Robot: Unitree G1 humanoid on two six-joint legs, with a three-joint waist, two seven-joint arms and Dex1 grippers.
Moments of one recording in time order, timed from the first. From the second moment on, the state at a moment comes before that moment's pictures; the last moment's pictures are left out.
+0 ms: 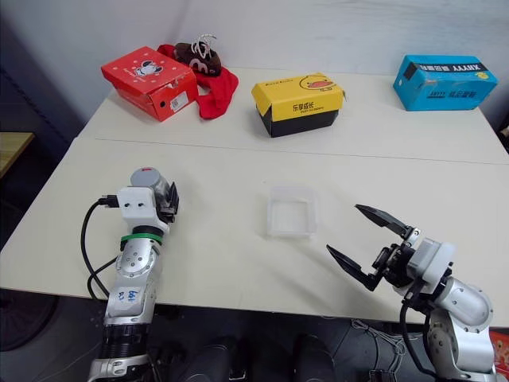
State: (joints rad) left arm -0.22 0.10 0.15 -0.06 0.05 0.11 0.14; right arm 0.13 -0.52 -0.28 -0.23 0.59 -0.31 1.06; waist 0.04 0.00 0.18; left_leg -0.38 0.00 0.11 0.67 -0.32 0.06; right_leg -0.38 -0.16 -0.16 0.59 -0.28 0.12
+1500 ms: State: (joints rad) left arm -0.63 0.41 -0.11 -0.03 -0.45 0.30 -1.03; right arm -0.66 -0.52 0.08 -0.53 0.90 0.83 0.43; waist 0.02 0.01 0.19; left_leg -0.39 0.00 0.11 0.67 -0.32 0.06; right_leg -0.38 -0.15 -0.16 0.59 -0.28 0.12
